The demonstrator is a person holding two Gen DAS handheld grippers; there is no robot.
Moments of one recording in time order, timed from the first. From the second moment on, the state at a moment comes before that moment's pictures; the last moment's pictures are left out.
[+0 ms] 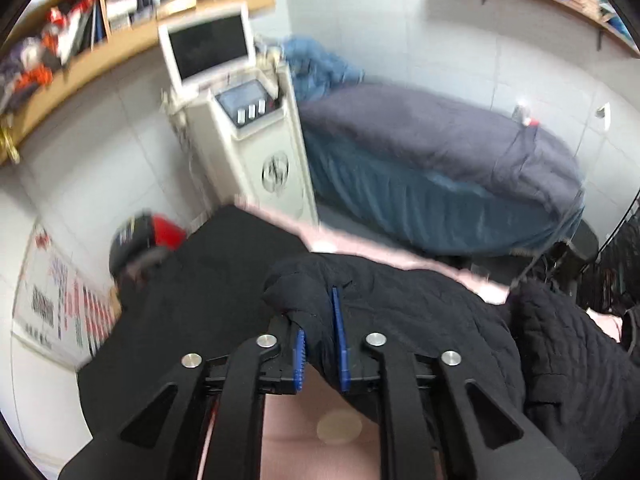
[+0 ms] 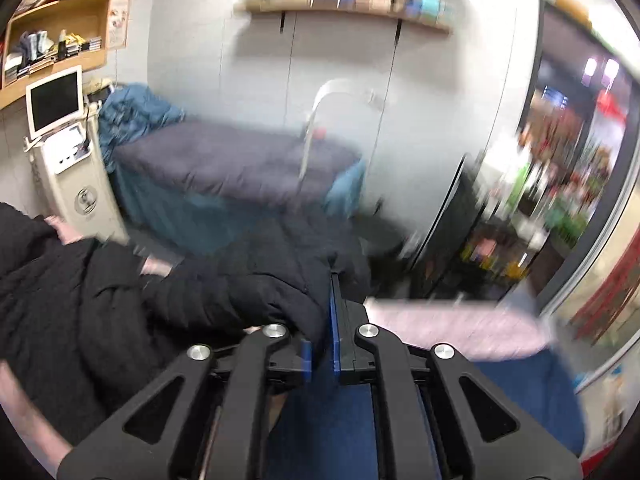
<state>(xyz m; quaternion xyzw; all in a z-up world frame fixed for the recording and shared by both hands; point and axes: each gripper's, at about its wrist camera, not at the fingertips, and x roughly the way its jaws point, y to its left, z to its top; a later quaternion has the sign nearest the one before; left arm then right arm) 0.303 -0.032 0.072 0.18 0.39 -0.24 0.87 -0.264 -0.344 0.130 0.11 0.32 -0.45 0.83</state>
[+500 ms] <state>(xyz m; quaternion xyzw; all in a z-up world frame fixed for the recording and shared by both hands) 0.141 -0.066 -0.041 0.33 0.42 -0.27 0.80 -0.299 -0.328 -0.047 0.32 0.50 -0.47 0.66</state>
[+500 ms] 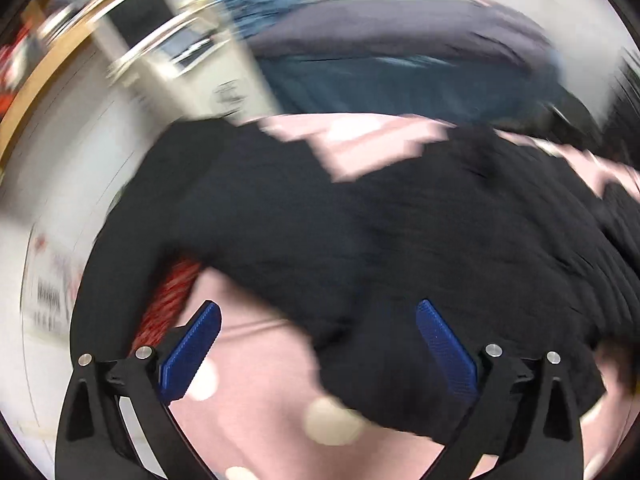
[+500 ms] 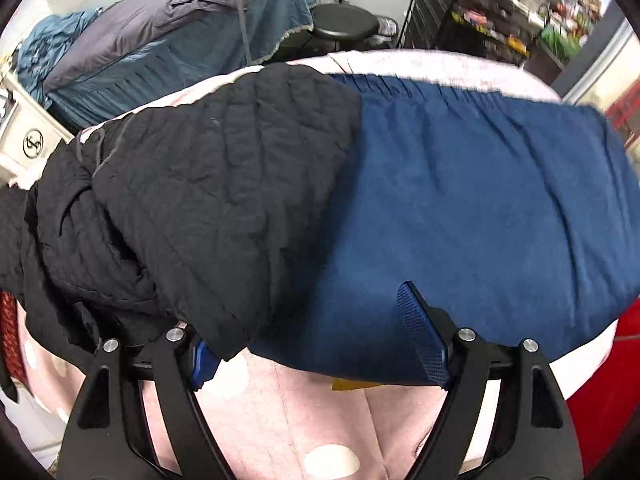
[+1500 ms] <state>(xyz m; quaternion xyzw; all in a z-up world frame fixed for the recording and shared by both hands) 0.161 -0.026 -0.090 0.23 0.56 -0.24 0.76 -0.021 -0.213 -0.045 0.31 0.54 -0.20 0.76</state>
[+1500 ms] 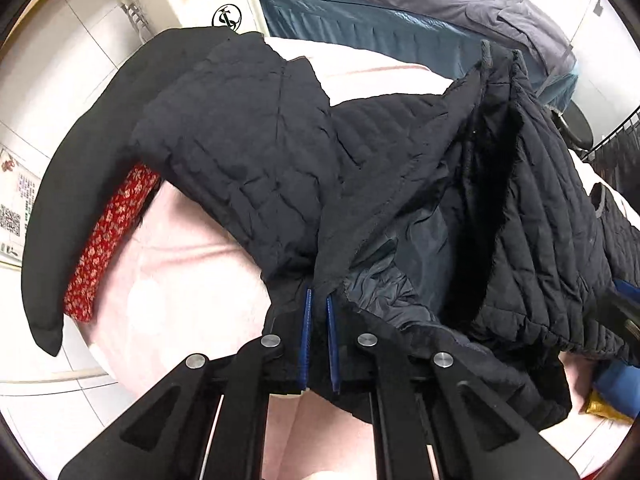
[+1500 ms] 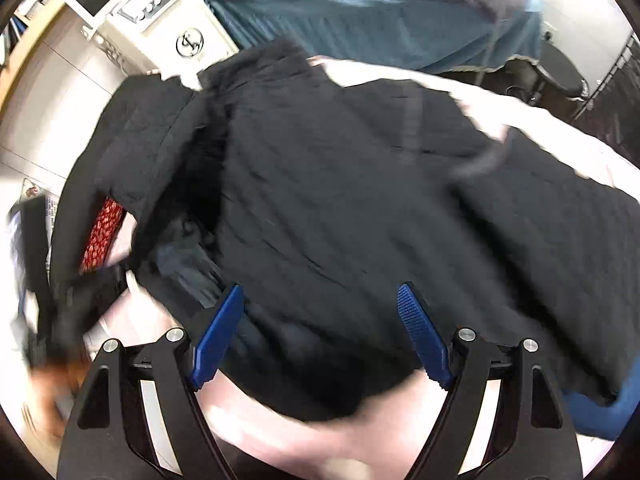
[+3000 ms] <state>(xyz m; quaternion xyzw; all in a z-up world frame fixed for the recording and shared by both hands) 0.142 0.200 -0.093 0.13 0.59 -0.33 0.72 -0.371 -0.218 -0.091 0.39 0.56 -0.21 0.70</state>
